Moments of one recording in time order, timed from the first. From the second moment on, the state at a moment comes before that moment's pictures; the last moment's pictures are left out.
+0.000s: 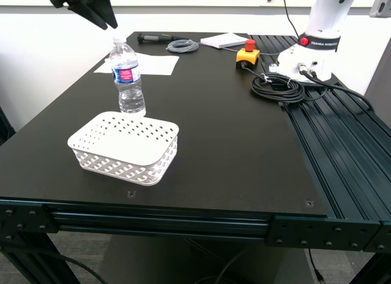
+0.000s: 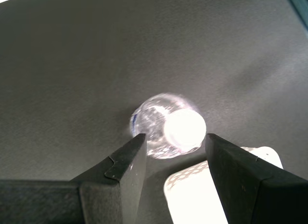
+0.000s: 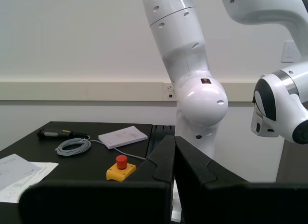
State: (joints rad) arm 0 0.00 1.05 0.52 0.62 -0.01 0.00; arm 1 -0.14 1.99 1.75 -0.95 0.36 0.40
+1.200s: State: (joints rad) arm 0 0.00 1.05 0.52 0.62 -0.01 0.00; arm 1 -0.21 1.99 1.53 -0.72 0.21 0.42
